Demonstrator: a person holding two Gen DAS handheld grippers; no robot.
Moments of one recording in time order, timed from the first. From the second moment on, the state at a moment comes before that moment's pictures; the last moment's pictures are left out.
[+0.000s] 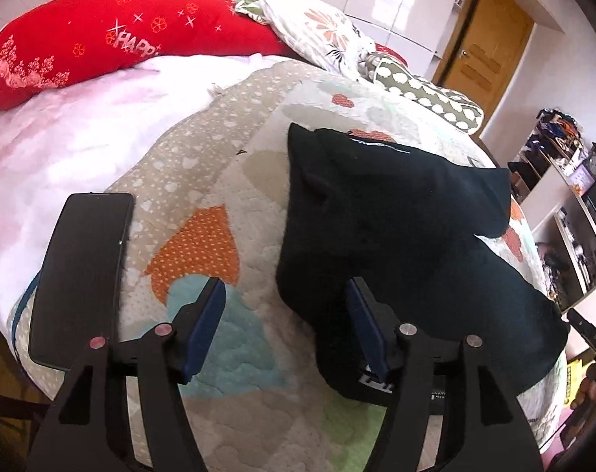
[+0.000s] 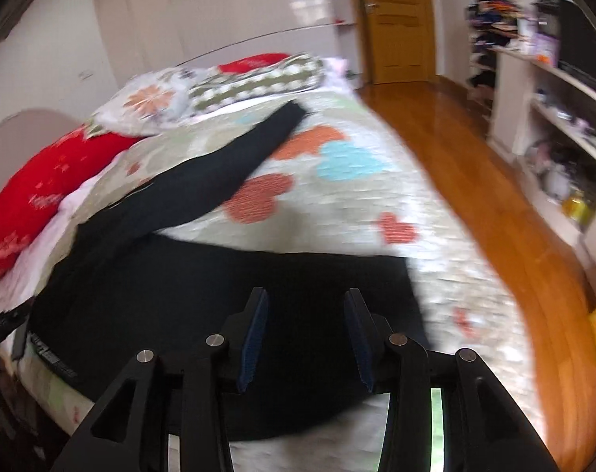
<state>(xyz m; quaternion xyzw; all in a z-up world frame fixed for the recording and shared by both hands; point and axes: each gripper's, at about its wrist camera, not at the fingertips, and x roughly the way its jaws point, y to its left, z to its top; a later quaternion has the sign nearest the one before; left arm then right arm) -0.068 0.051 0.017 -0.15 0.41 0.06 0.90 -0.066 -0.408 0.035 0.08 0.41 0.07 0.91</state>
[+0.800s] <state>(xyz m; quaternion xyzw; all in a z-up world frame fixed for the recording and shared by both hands) -0.041 0.035 0.033 -0.08 0.44 -0.02 0.90 -0.038 -0.258 0.017 0.04 0.43 0.29 0.85</state>
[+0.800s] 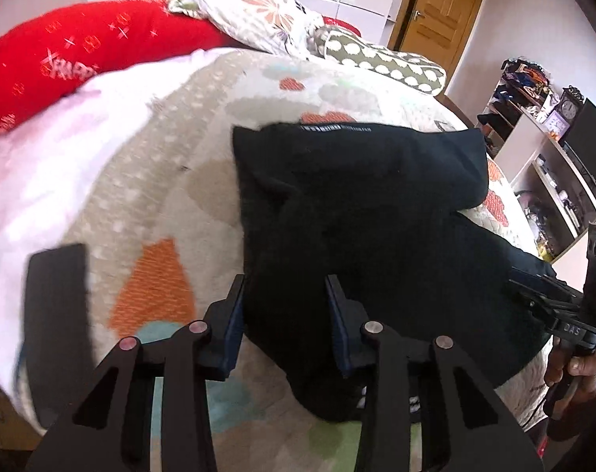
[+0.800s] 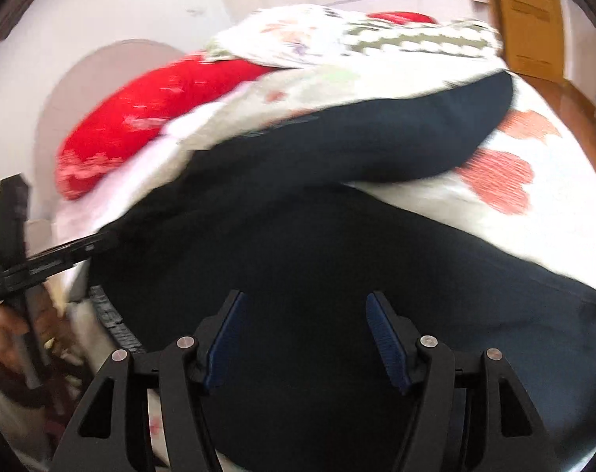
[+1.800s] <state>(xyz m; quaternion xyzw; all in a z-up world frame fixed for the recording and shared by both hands) -0.064 0.068 -0.002 -0.11 0.46 0.04 0.88 -0.027 -0.142 0.018 -0.09 0.42 0.39 0.82</state>
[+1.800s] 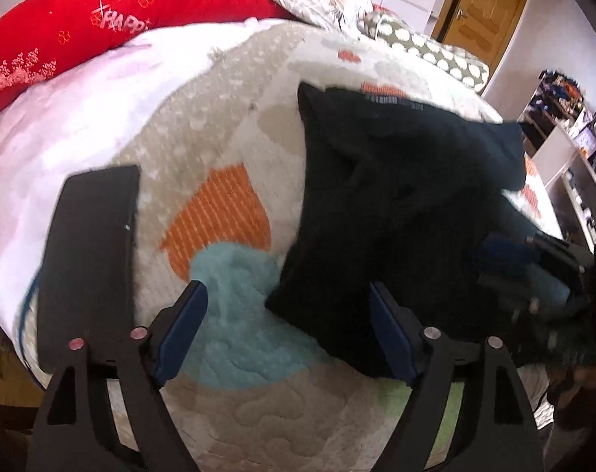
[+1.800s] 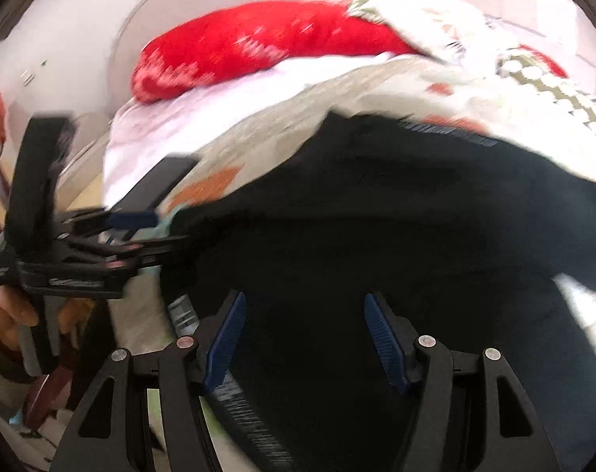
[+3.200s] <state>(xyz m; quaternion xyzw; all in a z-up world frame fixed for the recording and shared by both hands) 0.046 0.017 0.071 -0.01 0.35 -0.12 0.93 0.177 -0.265 0.043 0.14 0.47 0.23 0.84</state>
